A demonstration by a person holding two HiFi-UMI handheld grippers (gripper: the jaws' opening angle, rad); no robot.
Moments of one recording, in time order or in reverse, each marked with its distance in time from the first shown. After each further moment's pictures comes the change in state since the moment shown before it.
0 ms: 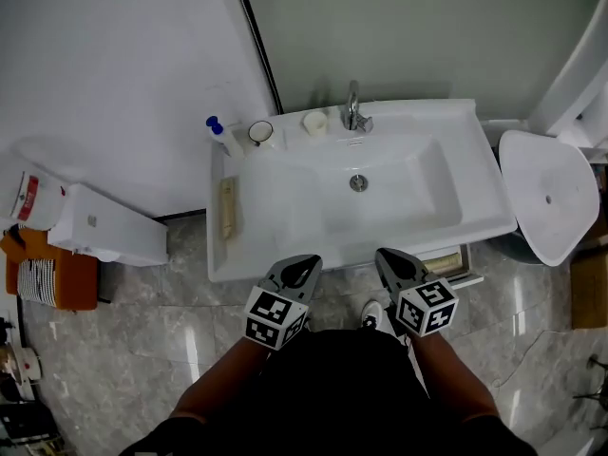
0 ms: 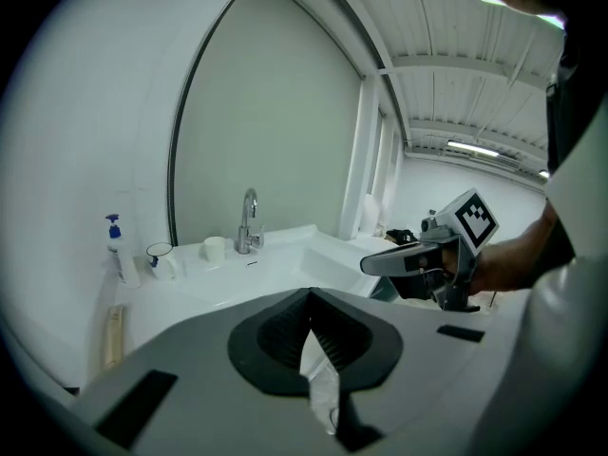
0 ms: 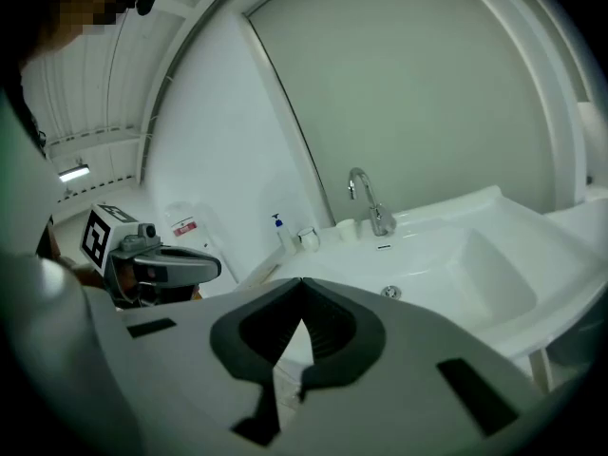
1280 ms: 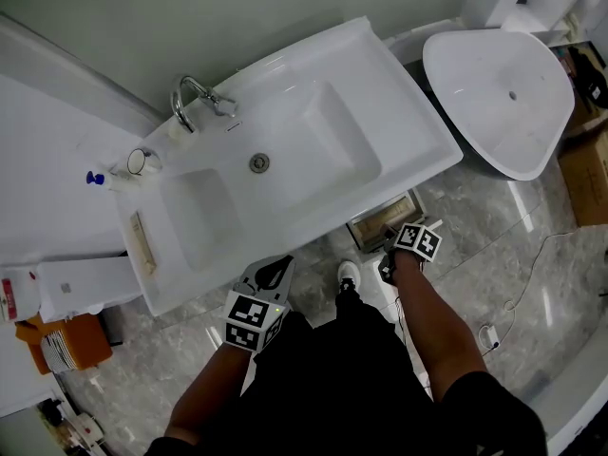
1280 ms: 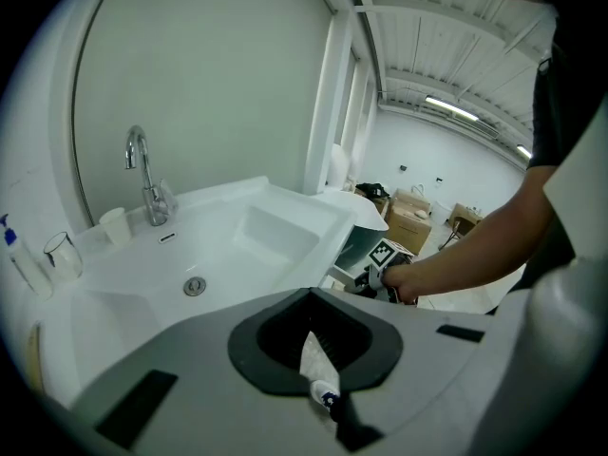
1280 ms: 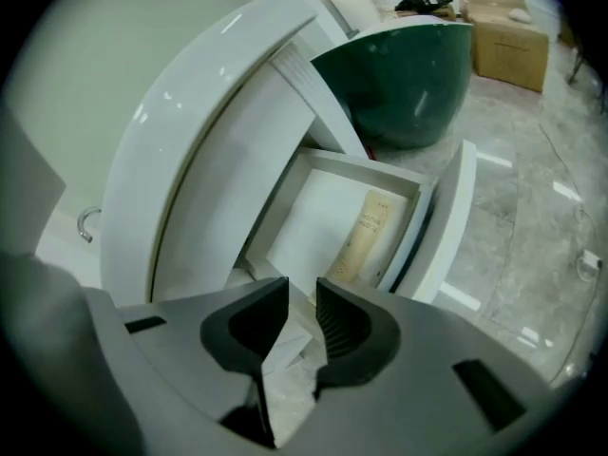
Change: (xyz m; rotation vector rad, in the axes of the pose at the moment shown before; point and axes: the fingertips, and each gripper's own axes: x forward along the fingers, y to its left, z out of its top) left arm 0.160 -0.126 -0.043 0.124 0.295 -0.159; right arm -0.079 -0.342 -0.291 1.042 0.168 -0.539
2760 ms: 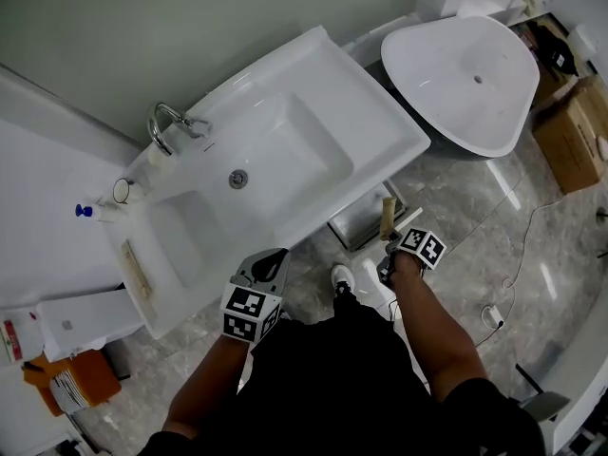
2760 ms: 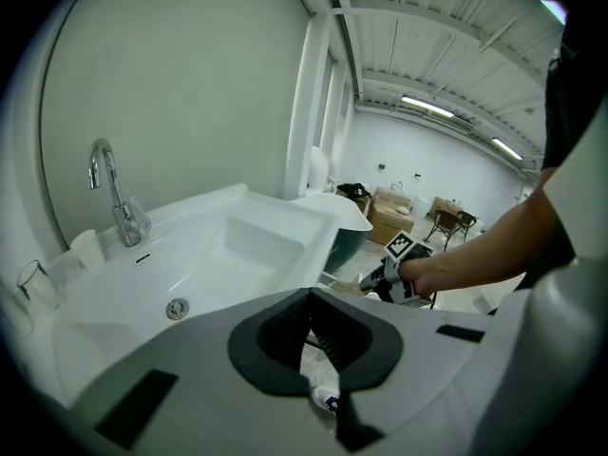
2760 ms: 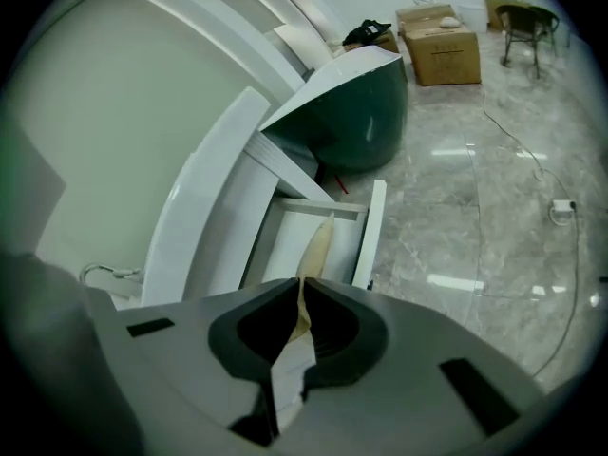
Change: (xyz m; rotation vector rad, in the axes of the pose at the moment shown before) left arm 0.013 -0.014 0.024 0.101 -0.017 -0.094; right arm -0.080 -0.026 0.012 0.210 -0.209 -0.069
